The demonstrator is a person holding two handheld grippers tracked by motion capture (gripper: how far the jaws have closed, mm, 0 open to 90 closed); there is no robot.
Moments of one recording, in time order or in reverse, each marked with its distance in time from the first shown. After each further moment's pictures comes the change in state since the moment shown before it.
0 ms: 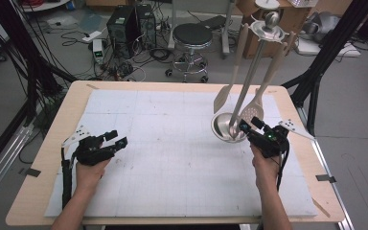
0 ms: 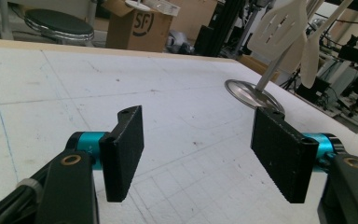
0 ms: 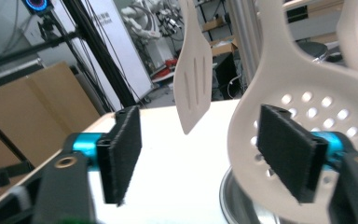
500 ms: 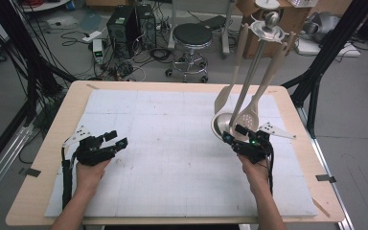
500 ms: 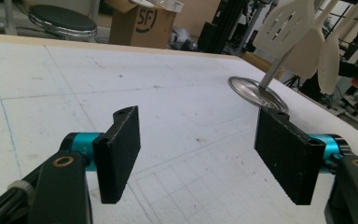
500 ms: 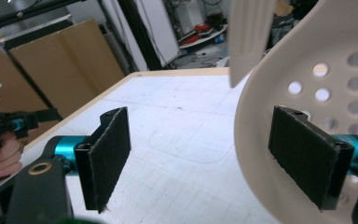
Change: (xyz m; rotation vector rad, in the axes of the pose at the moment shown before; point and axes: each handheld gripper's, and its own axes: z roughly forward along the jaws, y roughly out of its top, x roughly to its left) left arm -0.001 -0.001 0.000 0.019 0.021 0.001; right arm 0.012 -0.028 0.023 0.139 0.140 -0.067
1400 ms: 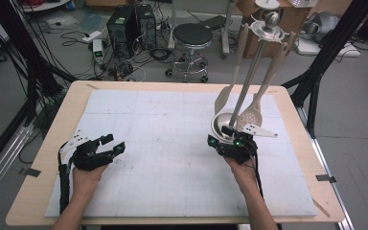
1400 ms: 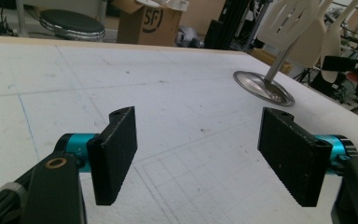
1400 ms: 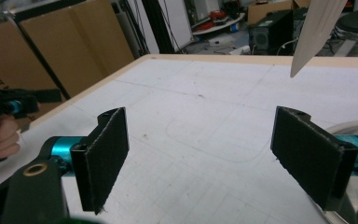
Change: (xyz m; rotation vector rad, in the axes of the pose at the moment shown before) left arm -0.006 -0.004 -0.013 -0.015 0.020 0.036; right arm 0.020 -0.011 0.030 0.059 0.040 -0.067
